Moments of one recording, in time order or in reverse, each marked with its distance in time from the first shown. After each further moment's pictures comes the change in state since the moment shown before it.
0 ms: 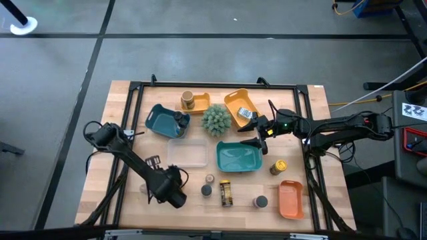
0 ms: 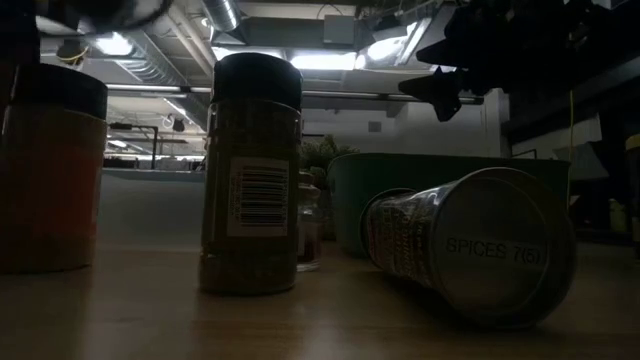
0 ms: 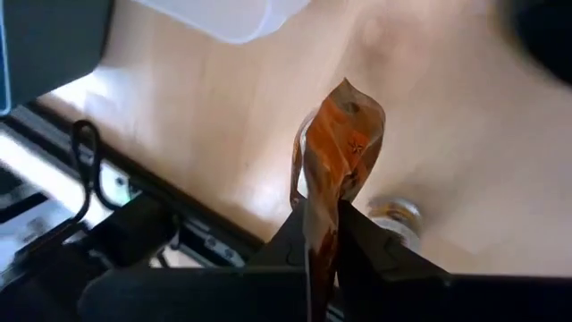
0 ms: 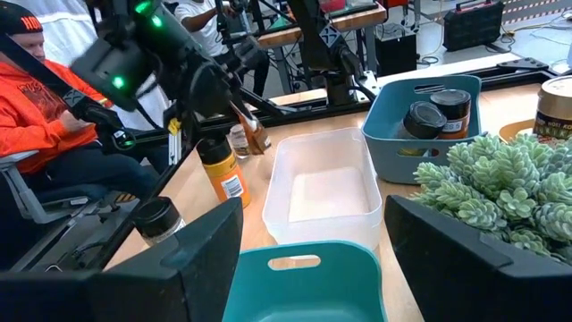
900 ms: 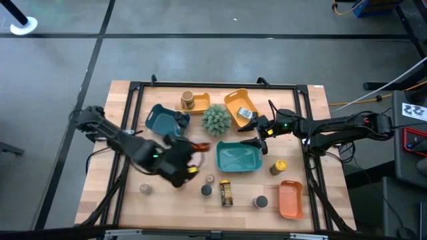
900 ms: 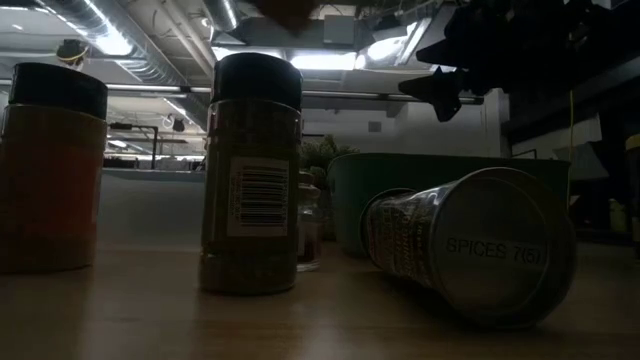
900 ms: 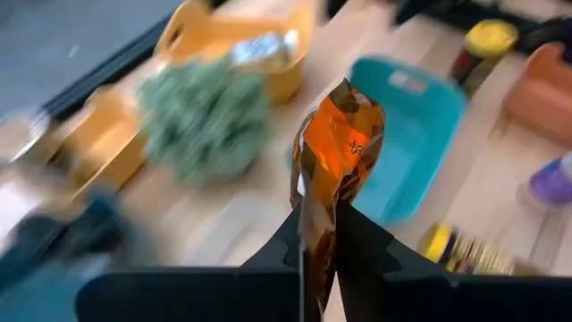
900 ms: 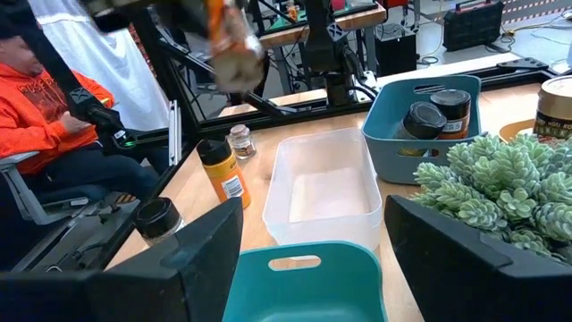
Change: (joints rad) left arm 0.158 -0.278 0.055 0.566 -0.715 0.108; right arm 0.000 0.000 0.000 0.001 0.000 0.002
